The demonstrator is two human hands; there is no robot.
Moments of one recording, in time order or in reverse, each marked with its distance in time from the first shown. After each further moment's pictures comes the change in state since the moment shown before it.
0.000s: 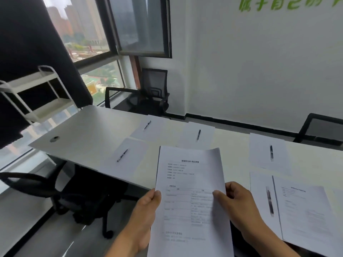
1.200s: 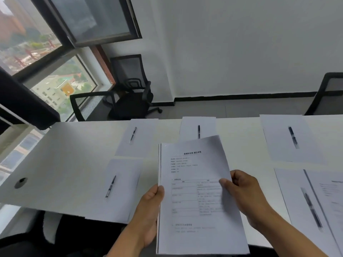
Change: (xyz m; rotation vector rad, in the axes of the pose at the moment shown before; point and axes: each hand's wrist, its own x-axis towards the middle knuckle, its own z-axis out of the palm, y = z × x) left_hand 0.216 0.095 -0.002 0.105 -0.083 -0.139; right_hand 0.194 -0.014 0.058 0.309 0.060 0.209
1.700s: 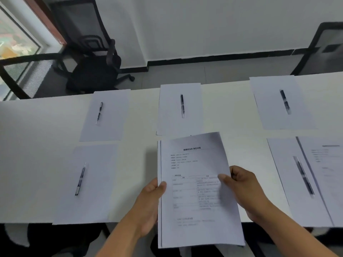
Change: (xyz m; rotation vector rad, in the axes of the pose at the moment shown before) left_hand 0.097 -0.039 -0.007 0.116 -0.200 -0.262; right_hand 0.042 0.079 0.002 0.005 0.058 0.227
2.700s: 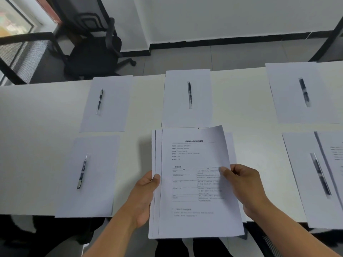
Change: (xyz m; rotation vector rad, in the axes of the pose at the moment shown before) left_hand 0.031 0.000 -0.040 -0.053 0.083 -0.058; right_hand 0.030 0.019 0.031 0.015 0.119 0.065
